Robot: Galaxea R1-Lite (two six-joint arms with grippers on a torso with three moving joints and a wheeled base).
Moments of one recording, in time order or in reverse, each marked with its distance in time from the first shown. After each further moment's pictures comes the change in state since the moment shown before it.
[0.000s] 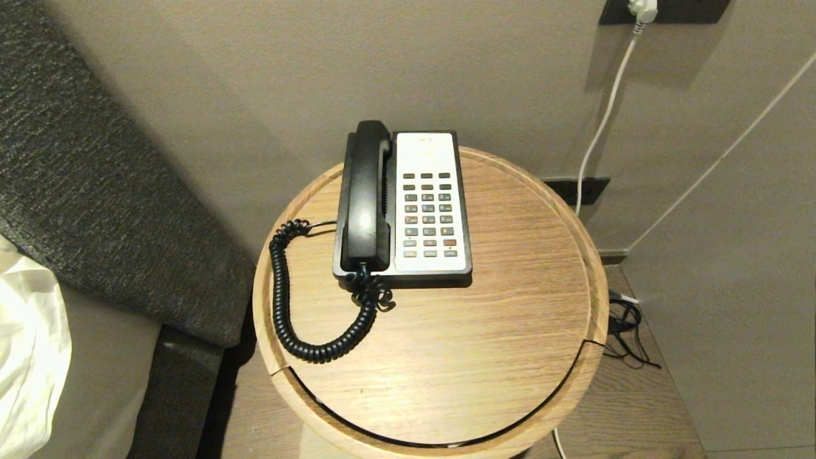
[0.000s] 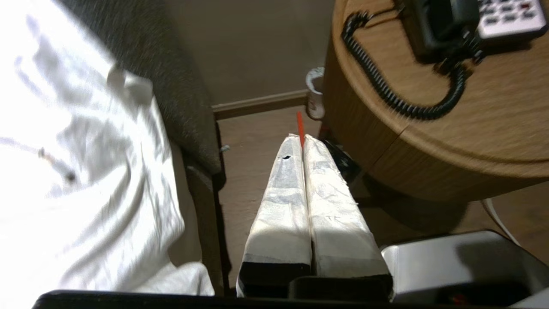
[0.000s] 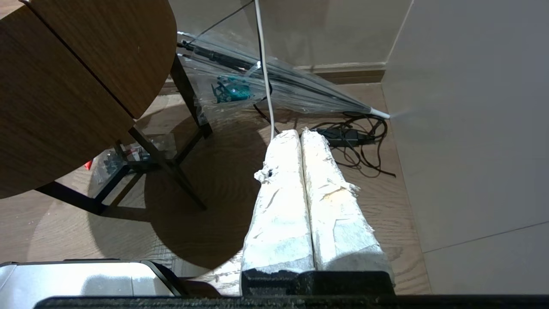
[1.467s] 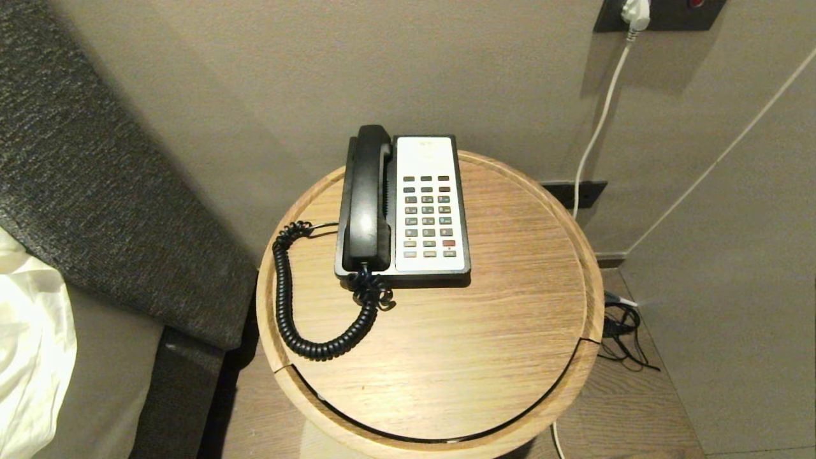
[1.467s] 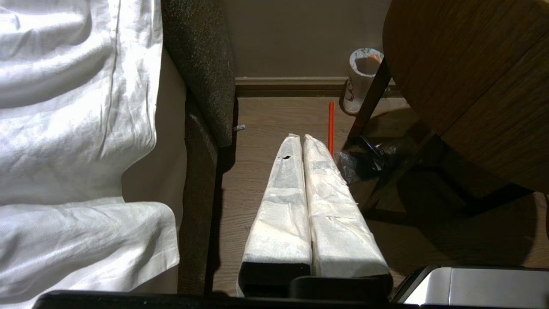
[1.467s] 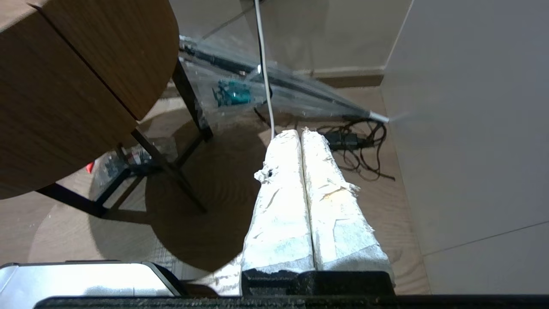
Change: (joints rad) left arm -0.008 -0.449 0.944 -0.604 0.168 -0.109; right arm 0.000 0.000 0.000 0.000 0.000 -0.001
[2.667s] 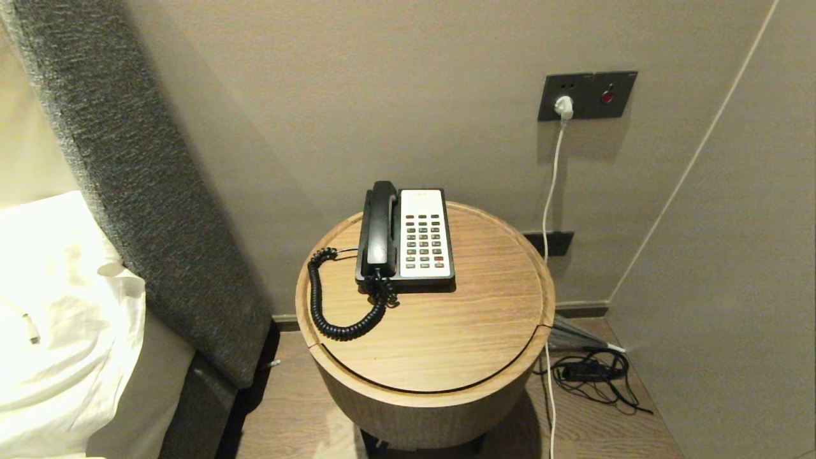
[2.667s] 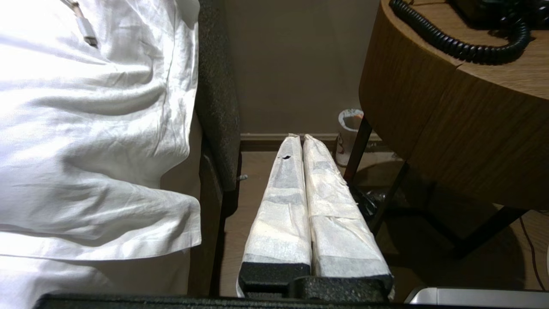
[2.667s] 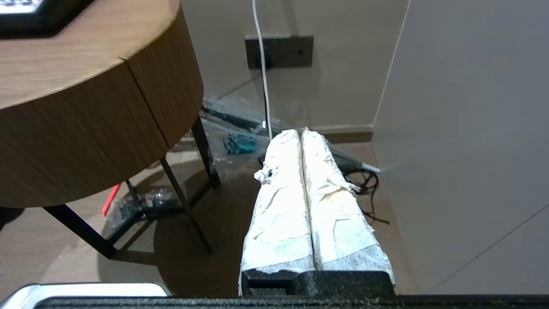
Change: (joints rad) left arm -0.001 0.000 -0.001 -0.001 0.000 0.001; right arm 0.000 0.000 0.000 0.000 0.000 0.000
